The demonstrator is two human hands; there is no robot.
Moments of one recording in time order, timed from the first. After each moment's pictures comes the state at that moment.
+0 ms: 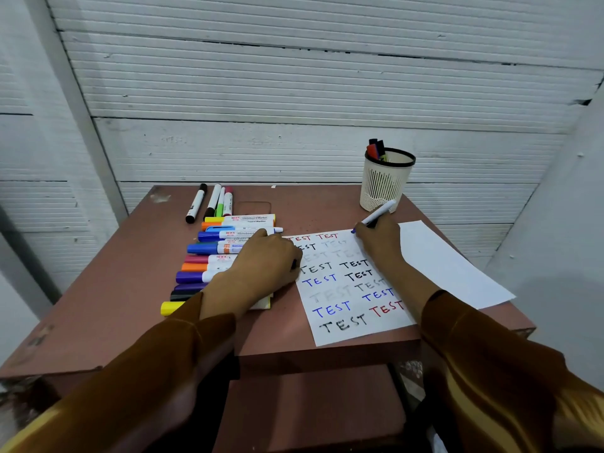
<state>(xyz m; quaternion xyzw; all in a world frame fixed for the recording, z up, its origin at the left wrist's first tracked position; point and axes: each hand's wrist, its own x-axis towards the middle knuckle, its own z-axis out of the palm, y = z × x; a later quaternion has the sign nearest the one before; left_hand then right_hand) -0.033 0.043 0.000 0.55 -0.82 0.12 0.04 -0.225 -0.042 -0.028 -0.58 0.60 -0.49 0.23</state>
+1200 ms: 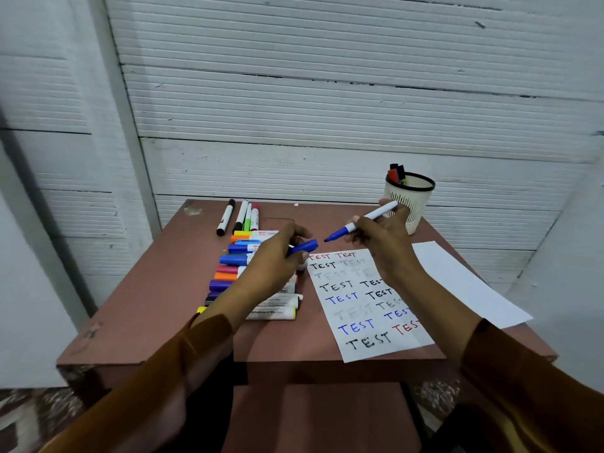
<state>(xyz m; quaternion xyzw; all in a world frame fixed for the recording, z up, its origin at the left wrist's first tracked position) -0.010 0.069 0.020 0.54 -0.68 -0.26 0.42 -0.183 0.021 0.038 -0.55 0.34 -0.60 0.47</state>
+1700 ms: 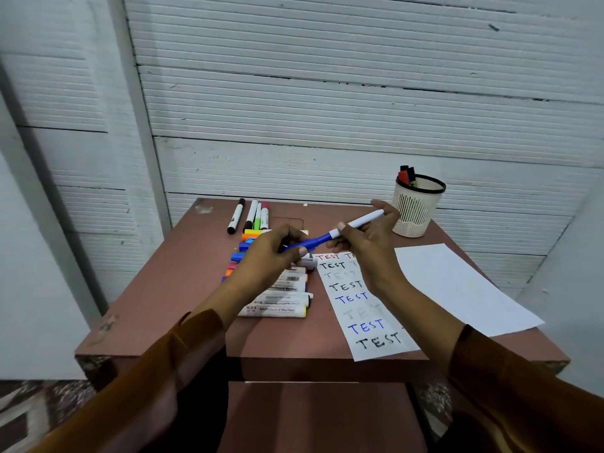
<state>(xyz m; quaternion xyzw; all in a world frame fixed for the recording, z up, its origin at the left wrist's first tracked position) 0.014 0.072 0.015 0.52 -0.65 -0.29 0.47 -0.150 0.032 0.024 -0.57 0.32 -0.60 0.46</state>
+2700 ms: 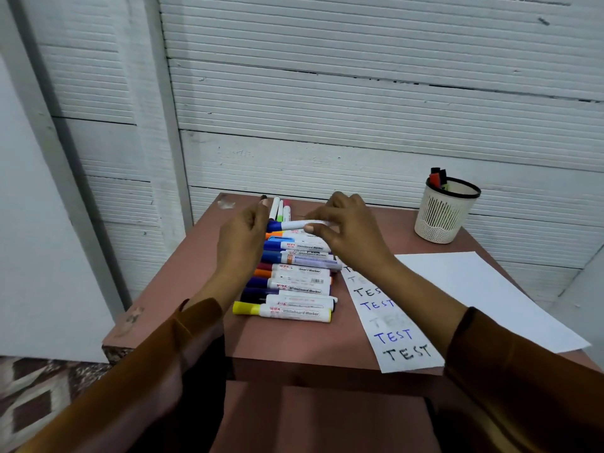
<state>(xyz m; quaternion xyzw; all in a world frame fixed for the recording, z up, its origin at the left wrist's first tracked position) 0.064 0.065 0.017 0.63 -0.52 -0.08 0.57 -0.098 0.028 0.049 -0.86 0.37 -0.35 0.04</state>
